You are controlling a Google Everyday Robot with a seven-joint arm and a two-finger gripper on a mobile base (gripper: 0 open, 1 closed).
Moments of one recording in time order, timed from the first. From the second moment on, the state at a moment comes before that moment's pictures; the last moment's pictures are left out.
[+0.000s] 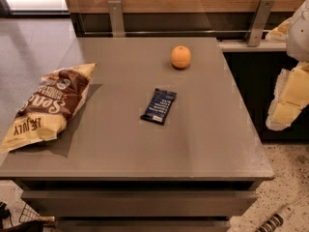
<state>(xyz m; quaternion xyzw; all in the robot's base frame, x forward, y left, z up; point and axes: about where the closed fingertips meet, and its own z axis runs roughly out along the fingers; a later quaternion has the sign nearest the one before) 0.438 -0.214 0.984 -0.60 0.78 -0.04 0.17</state>
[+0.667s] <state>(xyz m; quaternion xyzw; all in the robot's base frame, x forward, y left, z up) 0.450 -0.221 0.987 -0.60 0.78 -0.04 0.19</state>
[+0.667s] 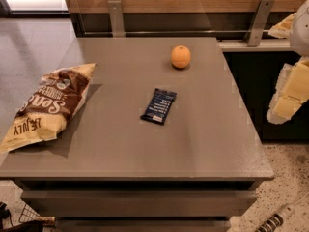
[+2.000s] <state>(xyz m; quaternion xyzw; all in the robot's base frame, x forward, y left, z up) 0.710 -0.196 0.928 -0.44 0.73 0.12 0.51</state>
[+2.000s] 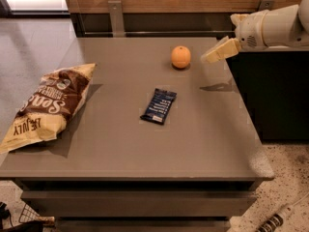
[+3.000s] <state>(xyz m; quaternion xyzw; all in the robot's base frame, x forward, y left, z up) 0.748 -0.157 0.887 -0.40 0.72 0.19 0.54</state>
